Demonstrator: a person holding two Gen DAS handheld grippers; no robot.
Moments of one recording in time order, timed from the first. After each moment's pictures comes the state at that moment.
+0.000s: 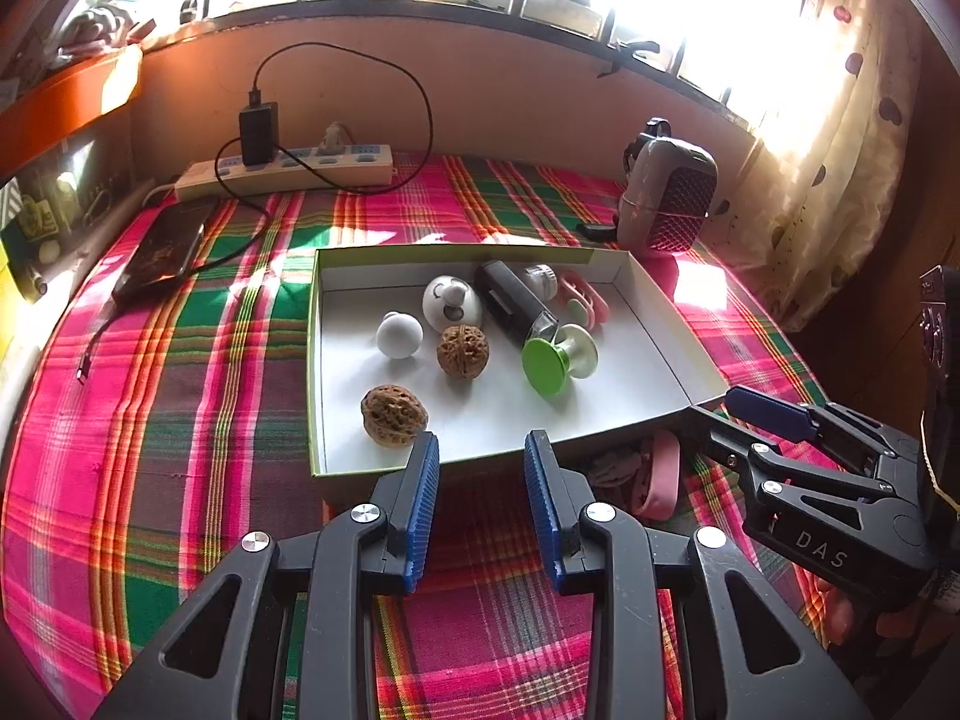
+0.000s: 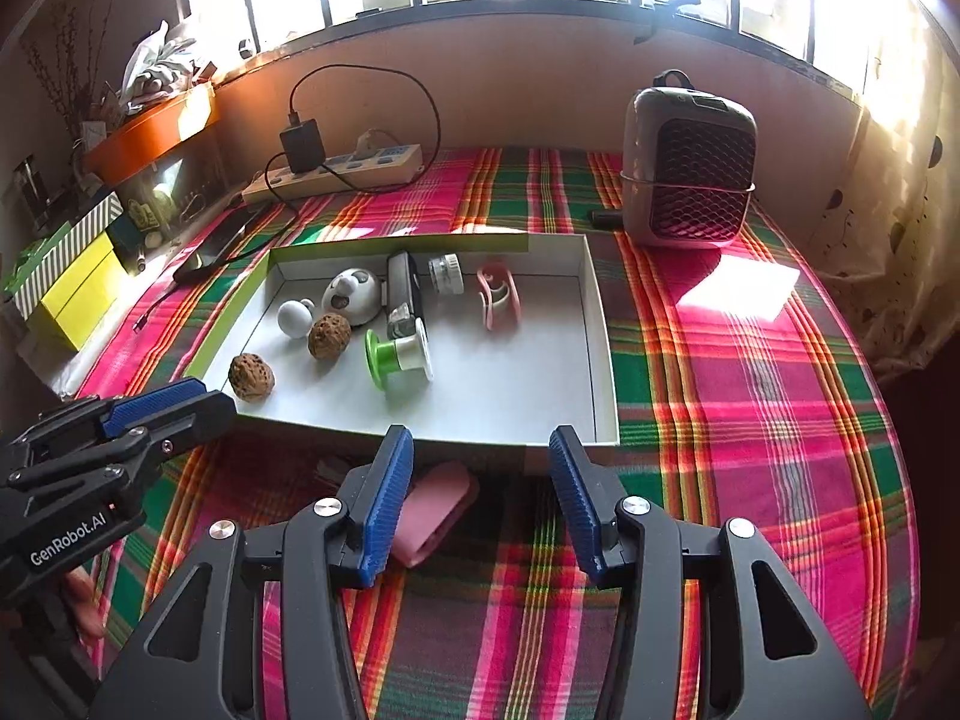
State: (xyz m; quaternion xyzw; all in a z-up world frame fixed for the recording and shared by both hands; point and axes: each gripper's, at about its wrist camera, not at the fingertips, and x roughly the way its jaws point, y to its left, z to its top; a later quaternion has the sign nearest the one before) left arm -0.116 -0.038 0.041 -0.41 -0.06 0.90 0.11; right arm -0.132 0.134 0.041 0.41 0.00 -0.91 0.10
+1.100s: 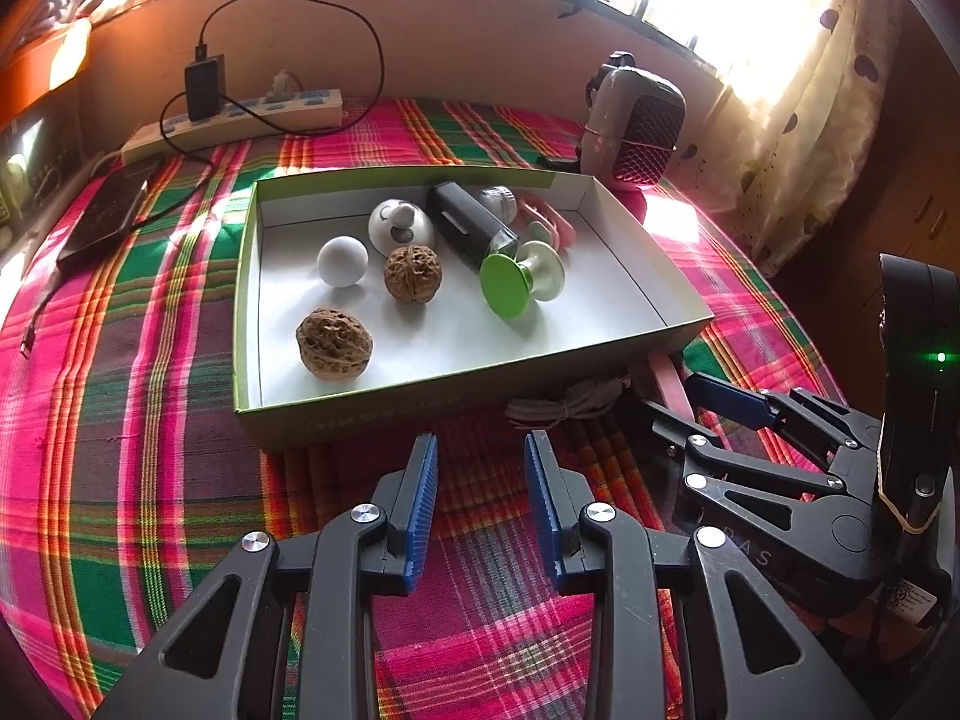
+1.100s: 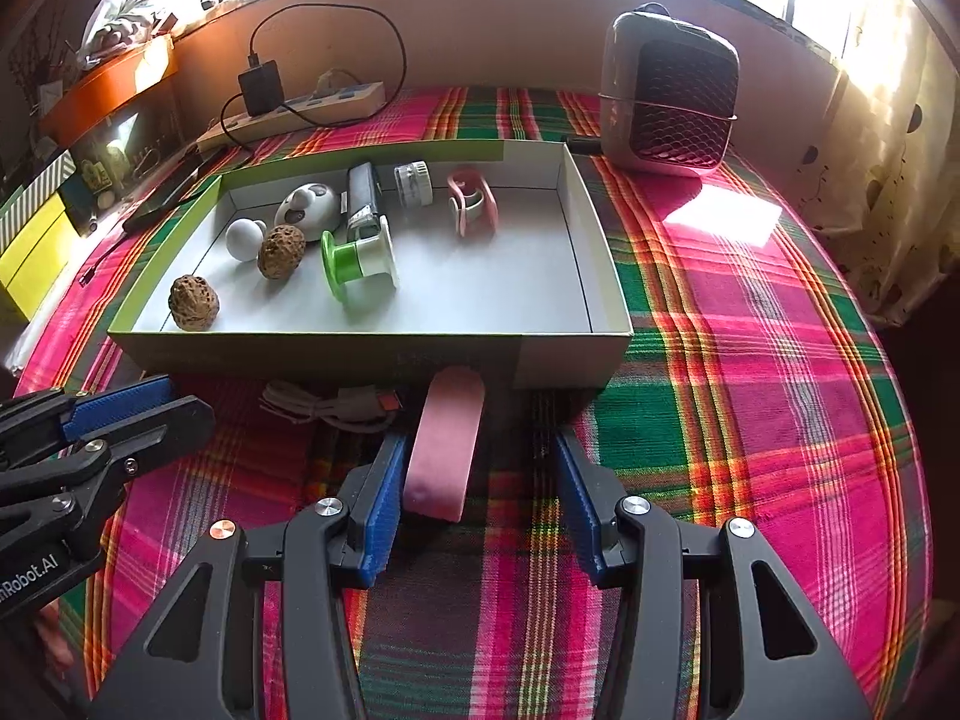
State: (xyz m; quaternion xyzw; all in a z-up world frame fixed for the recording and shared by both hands) left arm -0.118 -0.024 0.016 -0.45 -0.04 0.88 0.17; right arm -0.127 0.130 0.004 0.45 0.02 -0.89 0.04
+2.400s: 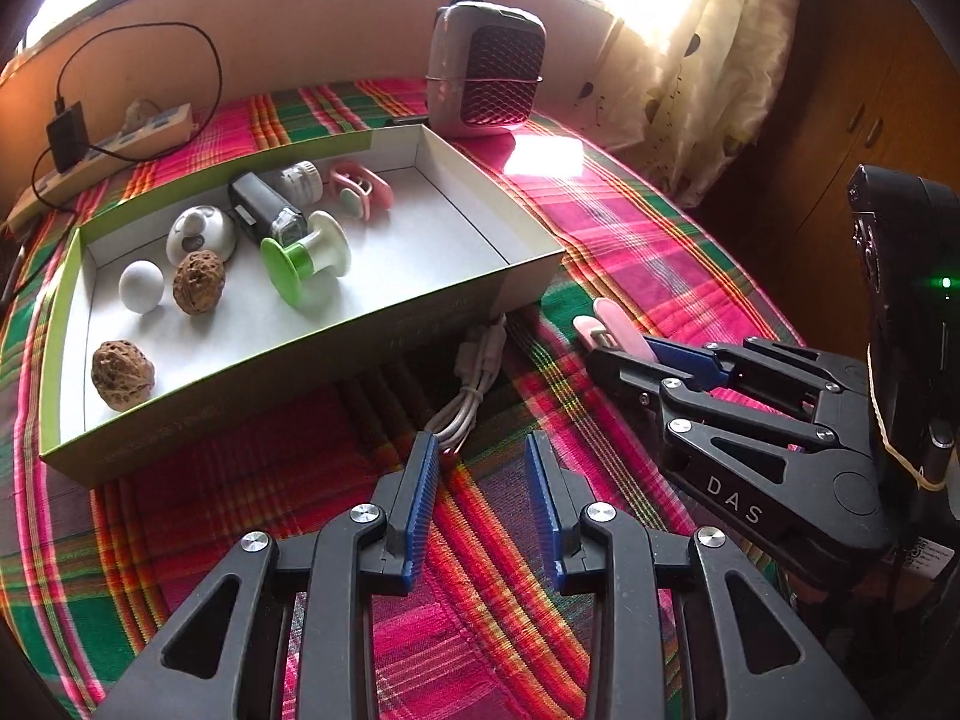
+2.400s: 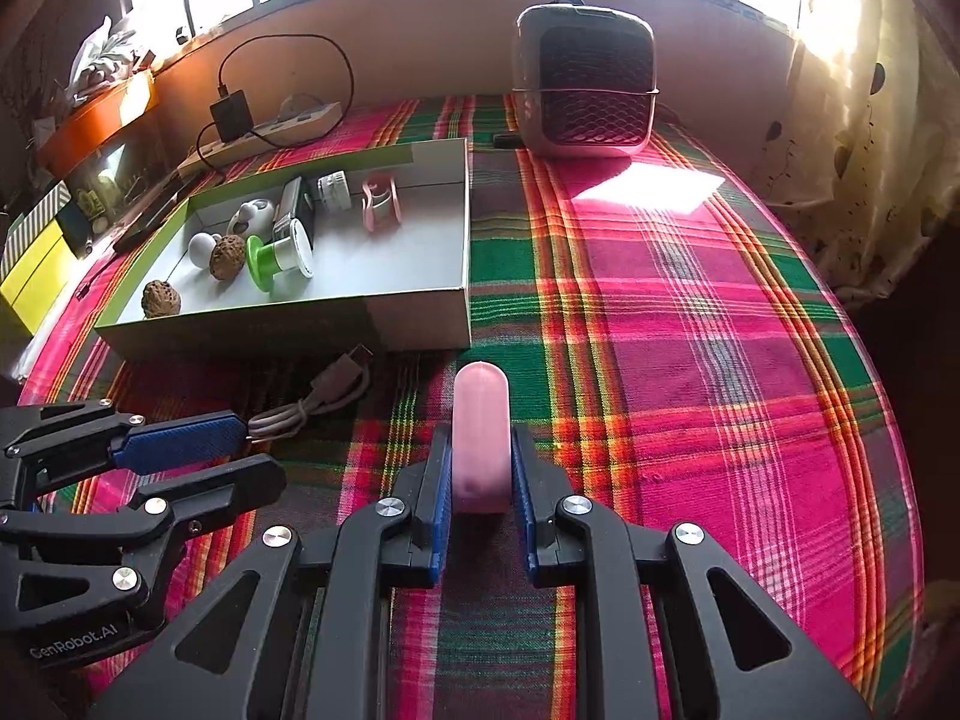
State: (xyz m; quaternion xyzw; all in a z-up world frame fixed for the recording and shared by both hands) left arm -0.109 0.050 0.011 -0.46 0.02 0.85 0.26; right arm -0.111 0.187 0.005 0.44 0.00 -0.90 0.04
